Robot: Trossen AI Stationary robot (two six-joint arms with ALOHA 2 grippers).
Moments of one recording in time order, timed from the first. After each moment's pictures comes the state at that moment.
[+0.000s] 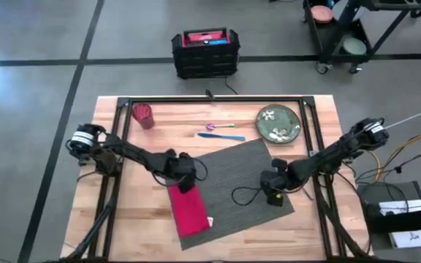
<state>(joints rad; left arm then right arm) -0.16 1.69 0.86 -0.52 -0.31 -0.66 0.41 1.44 0.65 -0.55 0.11 0.66</state>
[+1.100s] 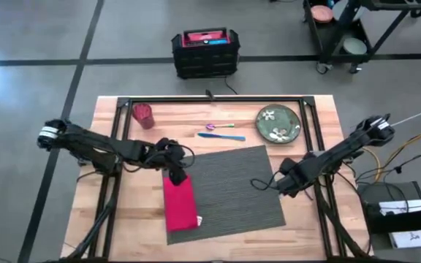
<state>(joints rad) -0.16 1.29 0.84 -0.51 -0.35 -0.56 0.46 1.30 0.70 -1.21 0.09 1.19</state>
